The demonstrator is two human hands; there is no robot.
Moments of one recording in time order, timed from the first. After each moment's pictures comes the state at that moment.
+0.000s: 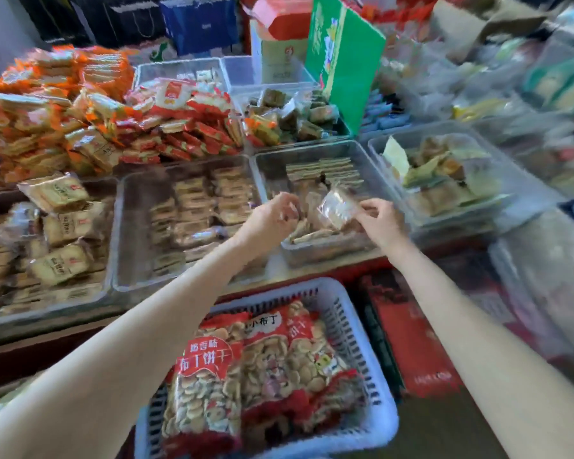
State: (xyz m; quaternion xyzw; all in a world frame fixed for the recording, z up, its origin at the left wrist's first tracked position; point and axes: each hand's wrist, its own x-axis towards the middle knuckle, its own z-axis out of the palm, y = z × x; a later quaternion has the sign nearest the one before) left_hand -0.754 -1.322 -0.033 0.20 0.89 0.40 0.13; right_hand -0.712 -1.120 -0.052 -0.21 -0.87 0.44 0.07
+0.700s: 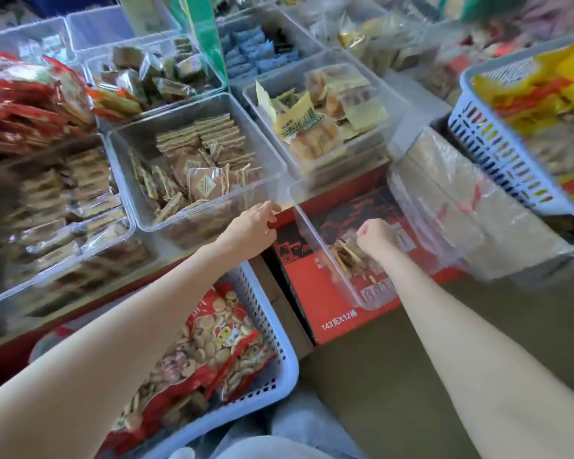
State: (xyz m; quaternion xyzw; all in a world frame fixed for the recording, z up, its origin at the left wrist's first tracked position) left_hand -0.682 -1.139 -0.090 0.32 0.90 0.22 0.21; right_hand -0.588 -0.925 -0.142 -0.40 -0.87 0.26 -0.10
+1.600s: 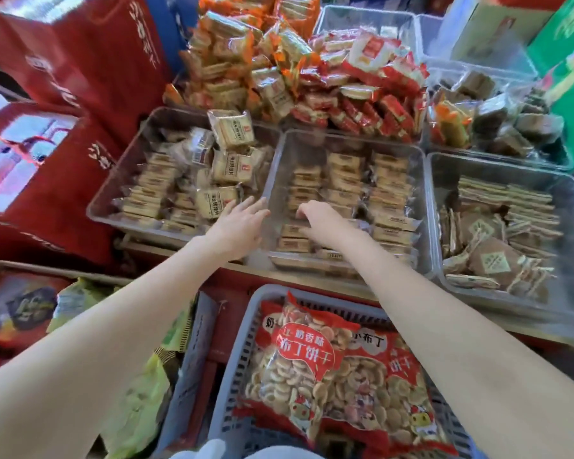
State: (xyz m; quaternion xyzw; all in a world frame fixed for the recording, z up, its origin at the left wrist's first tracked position) left_hand -0.773 -1.596 -0.096 0.06 0.98 0.01 0.20; right_hand -0.835 -1.430 -0.106 0.25 -0.94 0.14 -0.20
